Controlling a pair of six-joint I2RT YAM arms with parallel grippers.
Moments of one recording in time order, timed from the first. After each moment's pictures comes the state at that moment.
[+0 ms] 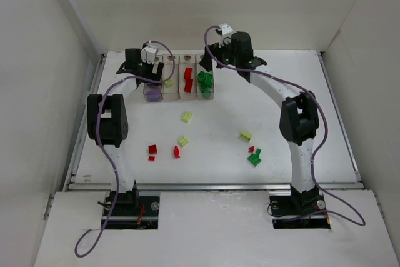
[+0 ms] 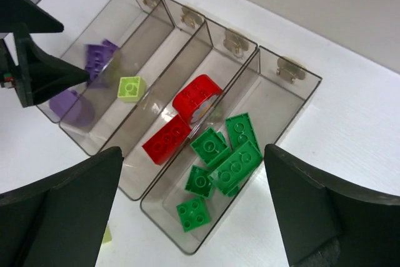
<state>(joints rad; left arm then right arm) -0.04 2.03 1.52 -0.16 0.14 0.27 0.43 2.20 1.93 -0.07 -0.34 0.09</state>
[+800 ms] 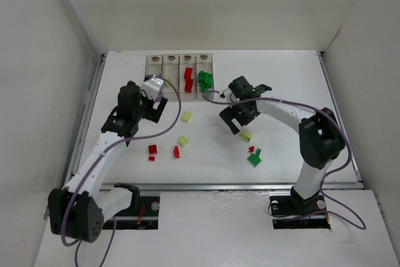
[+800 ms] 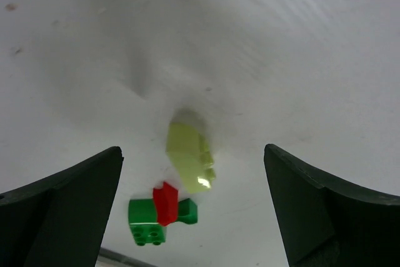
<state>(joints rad) -0.18 1.12 0.87 -0.25 -0.02 0.33 0.52 1.79 1.34 -0.77 0.01 -0.13</state>
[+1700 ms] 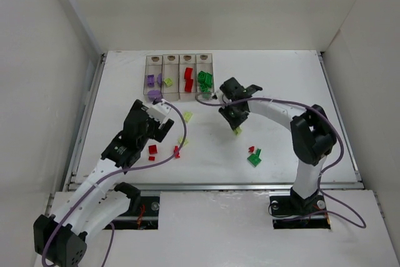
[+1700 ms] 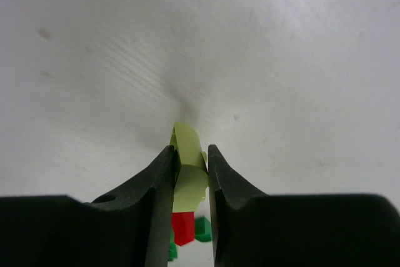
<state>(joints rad) -0.46 0.78 0.60 -0.28 -0.23 0.36 0.61 1.86 1.34 -0.80 0.04 -0.14</state>
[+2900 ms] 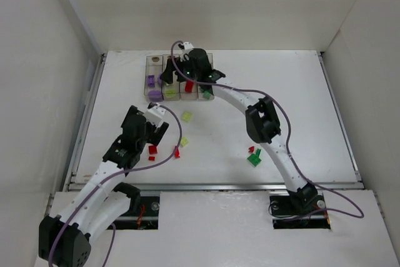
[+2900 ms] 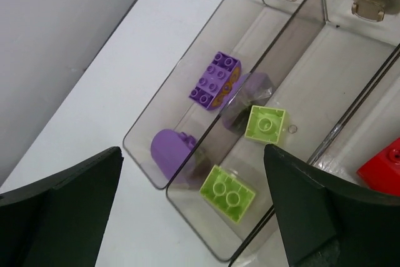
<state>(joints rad) -0.38 0.77 0.49 -0.24 -0.27 0.34 0.66 2.61 2.37 -0.03 -0.29 0.42</state>
